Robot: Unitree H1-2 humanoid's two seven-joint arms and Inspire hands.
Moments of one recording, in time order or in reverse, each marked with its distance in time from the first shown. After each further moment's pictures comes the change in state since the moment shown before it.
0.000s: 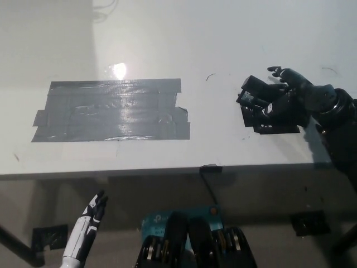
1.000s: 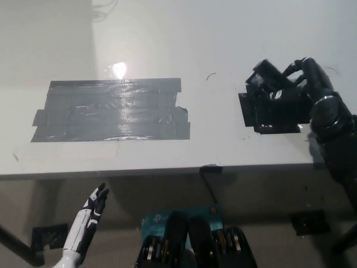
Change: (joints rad) left_arm -0.029 0.008 -0.006 0.001 -0.005 0.001 -0.005; right_arm 0.020 0.048 -0.191 0.123 0.003 -0.243 -0.360
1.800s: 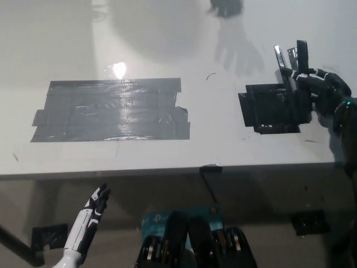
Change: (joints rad) left_arm -0.004 0.000 0.000 0.007 -0.008 0.002 -0.013; right_arm -0.002 0.037 -0.501 -0.021 0.448 0.256 0.206
